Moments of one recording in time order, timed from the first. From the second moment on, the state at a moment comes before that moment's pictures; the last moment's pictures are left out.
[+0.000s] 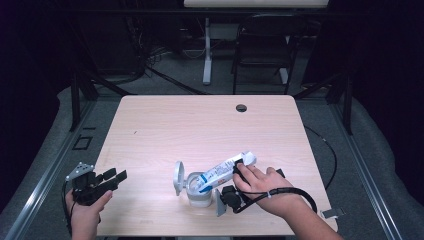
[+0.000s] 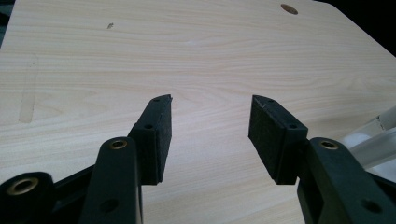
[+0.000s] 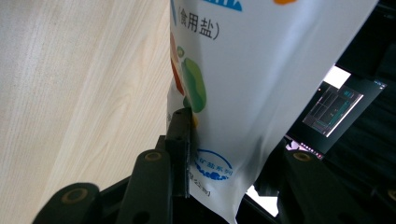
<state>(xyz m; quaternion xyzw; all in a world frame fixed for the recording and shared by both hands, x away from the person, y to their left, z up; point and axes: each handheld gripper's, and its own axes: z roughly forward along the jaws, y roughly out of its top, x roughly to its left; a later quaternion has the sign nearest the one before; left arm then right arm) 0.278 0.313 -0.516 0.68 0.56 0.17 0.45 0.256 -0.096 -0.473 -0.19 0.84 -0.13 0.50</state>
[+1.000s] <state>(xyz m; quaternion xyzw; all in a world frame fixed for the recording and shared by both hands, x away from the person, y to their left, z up) 0.278 0.314 -0.517 0.68 0.56 0.16 0.45 0.253 -0.095 -0.471 -0.20 0.83 -0.14 0.50</state>
